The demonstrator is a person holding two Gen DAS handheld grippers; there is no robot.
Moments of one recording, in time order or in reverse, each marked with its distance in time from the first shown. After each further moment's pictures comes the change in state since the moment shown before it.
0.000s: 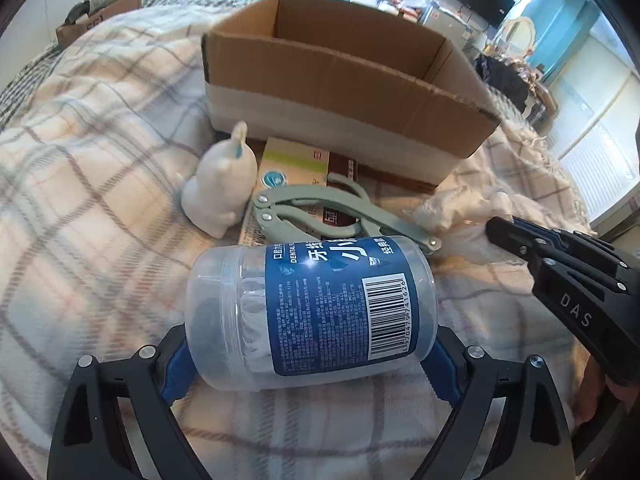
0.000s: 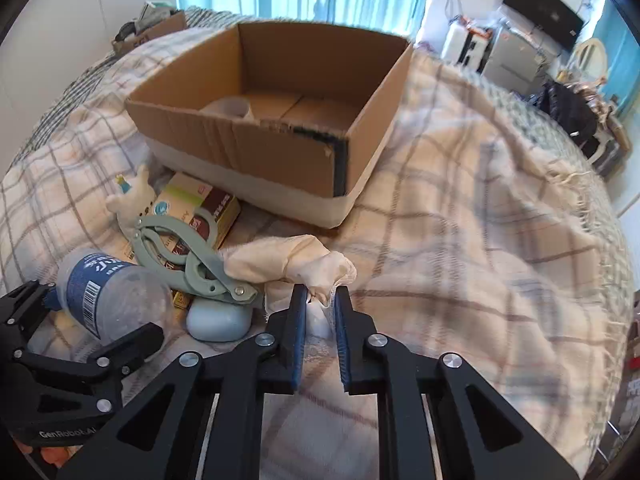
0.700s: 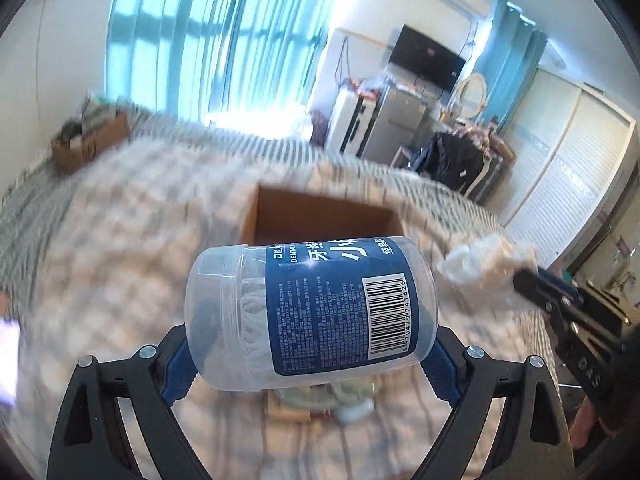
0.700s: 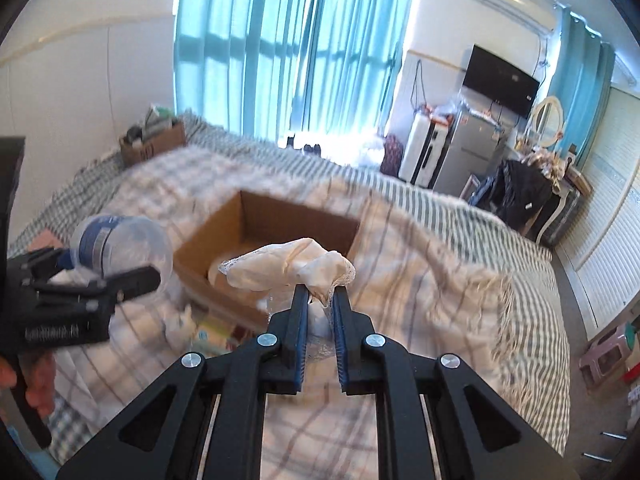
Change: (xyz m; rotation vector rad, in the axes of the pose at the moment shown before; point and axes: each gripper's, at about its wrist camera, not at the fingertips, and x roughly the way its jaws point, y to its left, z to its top) left arm -0.129 -0.002 0.127 0.104 -0.313 -0.088; right arm -0.156 0.007 0.074 0.024 -0.340 -0.088
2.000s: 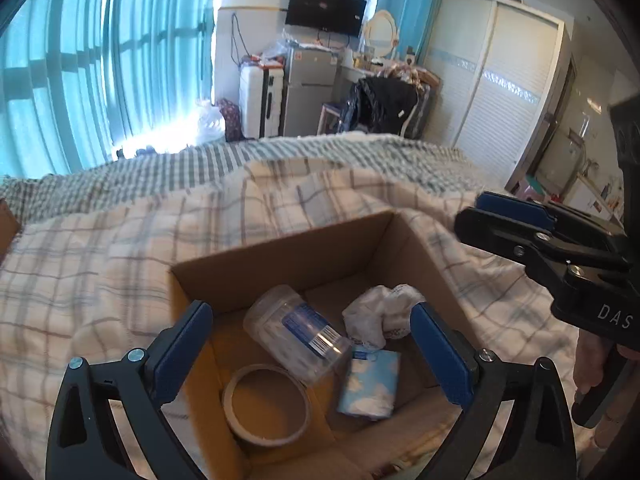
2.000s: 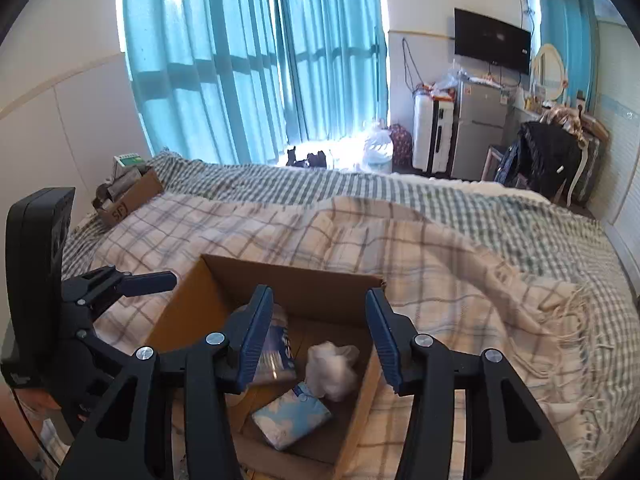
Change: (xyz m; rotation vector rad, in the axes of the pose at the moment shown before) left arm 0.149 -0.002 0.061 0.341 0.103 -0.211; right arm 0.147 -0.034 0.050 0.199 -0.019 0.092
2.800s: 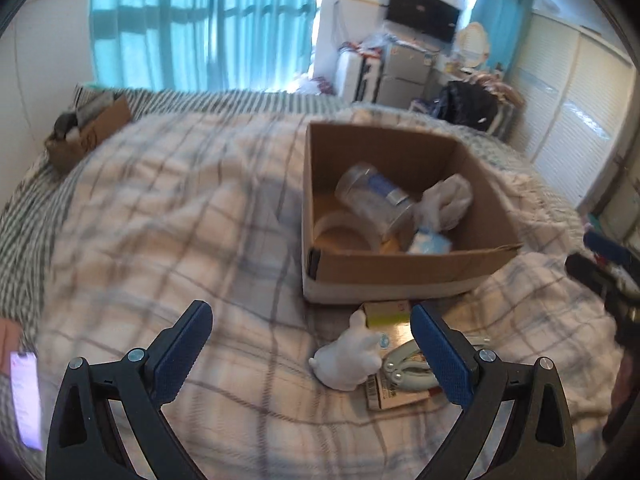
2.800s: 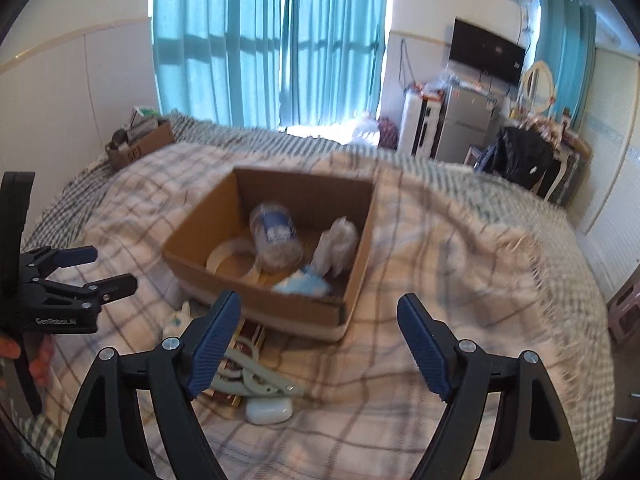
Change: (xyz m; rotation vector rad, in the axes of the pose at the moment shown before) left arm -0.070 0.011 -0.134 -0.238 0.049 0.272; right arm -0.081 0.039 -0.110 -0.085 0.070 -0.079
